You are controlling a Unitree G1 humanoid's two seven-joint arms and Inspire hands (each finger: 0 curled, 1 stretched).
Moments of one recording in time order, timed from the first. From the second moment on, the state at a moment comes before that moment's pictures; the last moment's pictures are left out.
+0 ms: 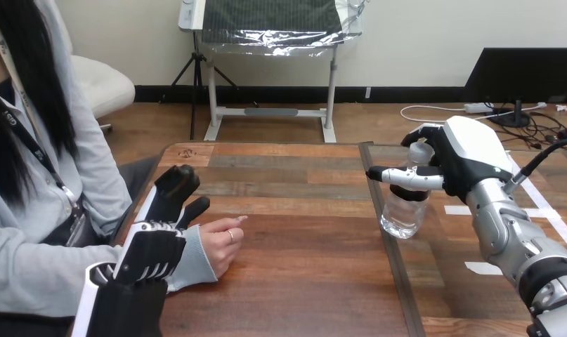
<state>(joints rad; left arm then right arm) 0.38 0.16 -0.14 0.19 -0.34 -1.23 -0.39 -0.85 -0.40 0.33 1.39 -0.63 -0.34 -0.37</state>
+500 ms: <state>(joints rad) 0.38 0.16 -0.14 0.19 -0.35 -1.21 -0.38 -0.85 -0.41 0.33 1.38 -0.63 -0.38 -0.38</state>
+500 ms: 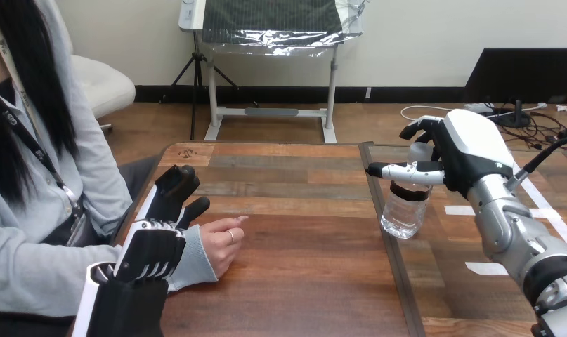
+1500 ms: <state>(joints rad) 0.37 0.15 -0.13 0.19 -0.33 -1.21 -0.38 -0.85 -0.43 0.28 1.37 -0.55 -0.42 -0.38</state>
